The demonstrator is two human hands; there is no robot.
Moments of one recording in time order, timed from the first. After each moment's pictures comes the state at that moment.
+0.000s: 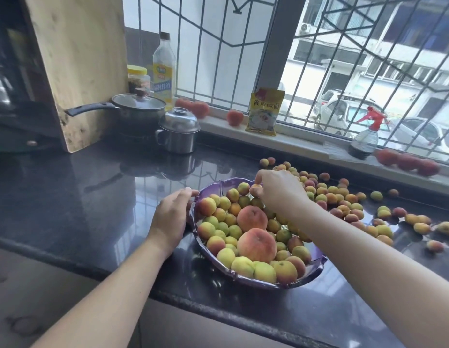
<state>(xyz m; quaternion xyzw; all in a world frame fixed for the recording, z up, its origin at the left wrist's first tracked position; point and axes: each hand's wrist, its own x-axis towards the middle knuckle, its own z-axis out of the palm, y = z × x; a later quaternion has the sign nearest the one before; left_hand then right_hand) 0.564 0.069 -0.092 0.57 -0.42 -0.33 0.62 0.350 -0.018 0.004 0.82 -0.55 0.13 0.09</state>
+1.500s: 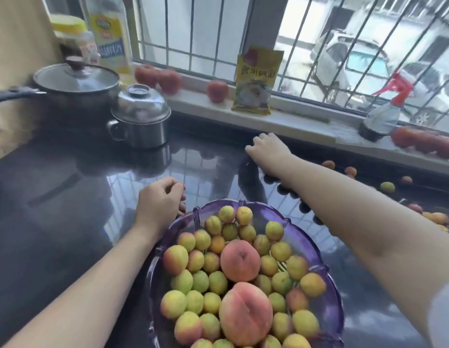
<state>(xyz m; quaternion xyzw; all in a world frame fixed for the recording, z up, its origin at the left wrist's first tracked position) 0.566 -0.062 -0.078 0.67 -0.42 -0.32 0.52 0.346 -0.252 -0.015 0.83 -0.41 -0.21 0.31</state>
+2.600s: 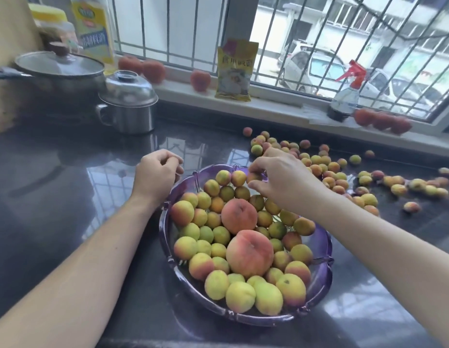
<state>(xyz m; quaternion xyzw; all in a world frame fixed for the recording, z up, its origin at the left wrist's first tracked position) 0.573 -0.047 -0.077 0.62 -0.49 -0.29 0.55 0.319 -0.026 0.006 0.85 -0.52 0.11 0.04</state>
